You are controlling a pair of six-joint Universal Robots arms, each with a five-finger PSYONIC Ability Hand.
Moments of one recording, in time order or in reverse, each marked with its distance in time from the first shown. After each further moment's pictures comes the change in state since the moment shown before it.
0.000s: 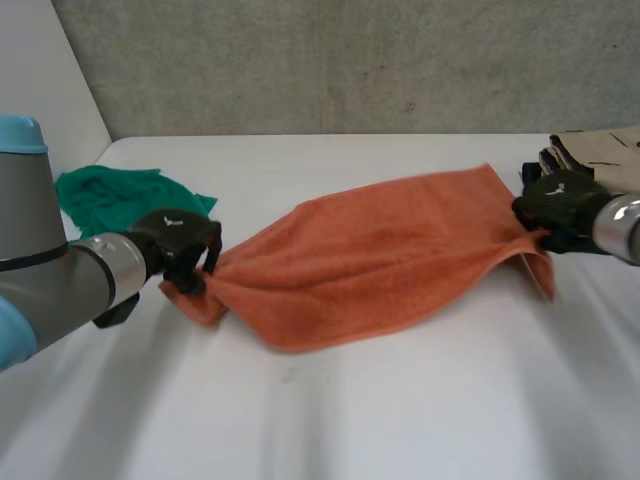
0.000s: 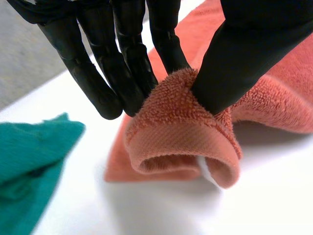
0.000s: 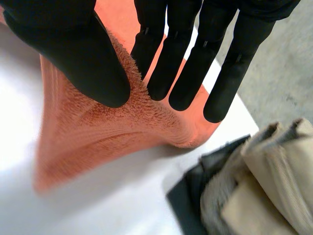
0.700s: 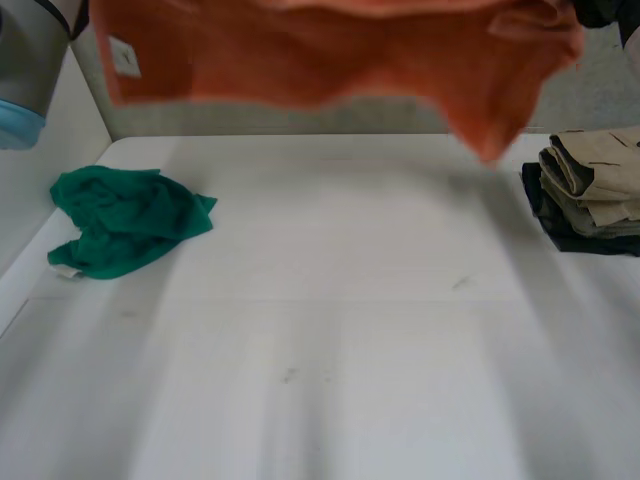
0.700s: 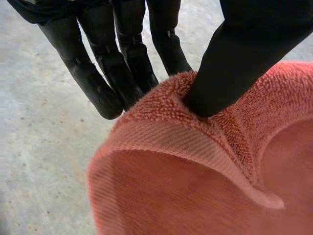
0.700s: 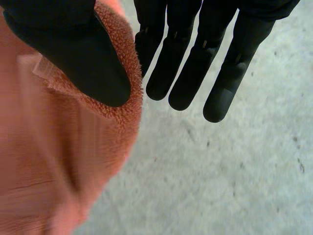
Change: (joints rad) left arm 0.000 -0.133 0.804 0.388 -0.103 -0.192; right arm 0.115 -0.081 -0.272 -0.672 0.040 0.313; left_hand 0.000 0.003 0.002 0.004 0.000; right_hand 0.000 0.000 0.000 0.001 0.009
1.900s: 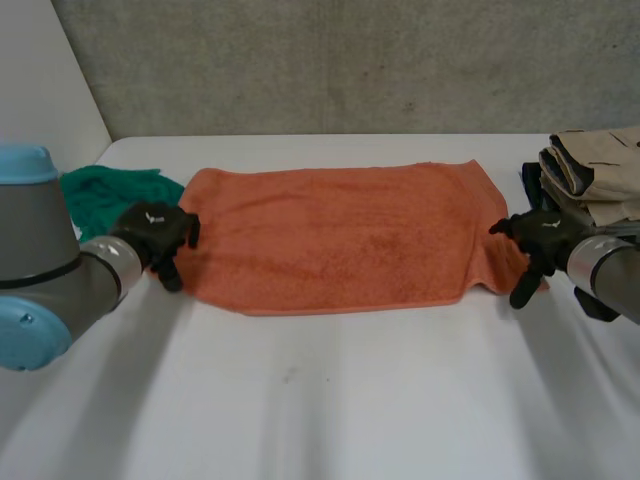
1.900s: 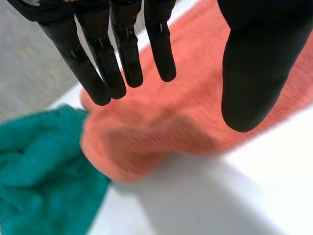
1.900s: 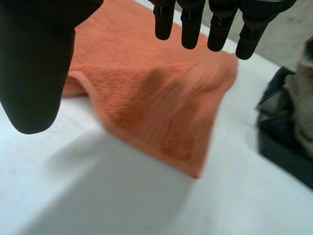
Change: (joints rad) left arm 0.045 0.040 -0.838 -0.161 -0.008 0.283; right arm -0.017 0.095 0.481 0.443 0.160 0.224; left_hand -0.522 -0.603 -0.596 -0.598 -0.544; right_hand -0.887 -0.959 -0.970 -0.972 -0.939
